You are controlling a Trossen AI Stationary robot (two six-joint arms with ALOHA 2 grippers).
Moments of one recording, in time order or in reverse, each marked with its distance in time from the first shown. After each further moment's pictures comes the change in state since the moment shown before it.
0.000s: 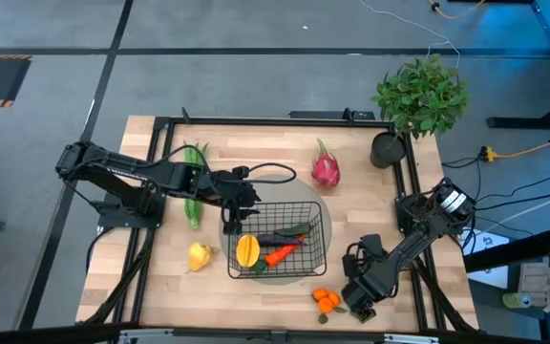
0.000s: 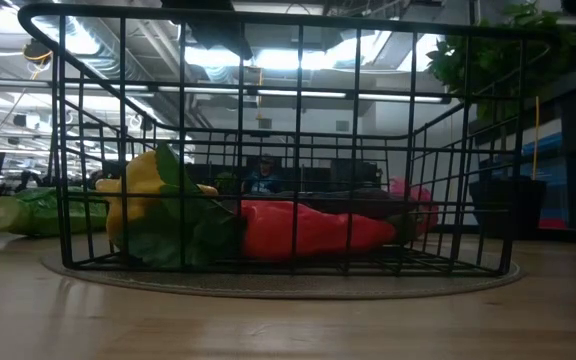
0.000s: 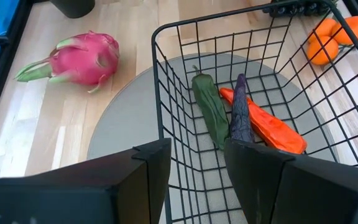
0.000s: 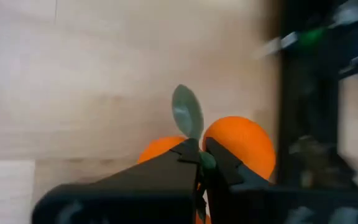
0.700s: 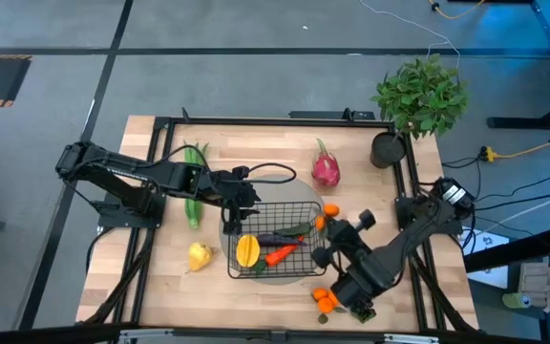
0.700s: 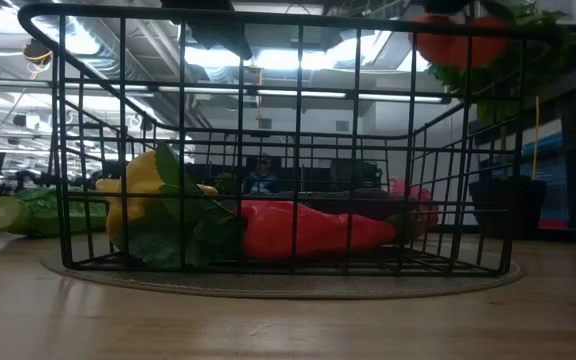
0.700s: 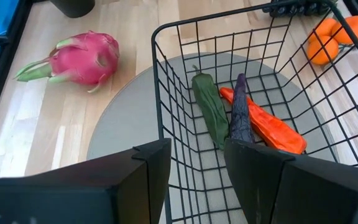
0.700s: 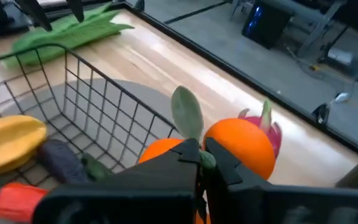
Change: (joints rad) left arm 0.000 0.000 0.000 -0.001 0.000 0.000; right arm -0.089 -0.026 0.343 -0.110 1.030 -0.612
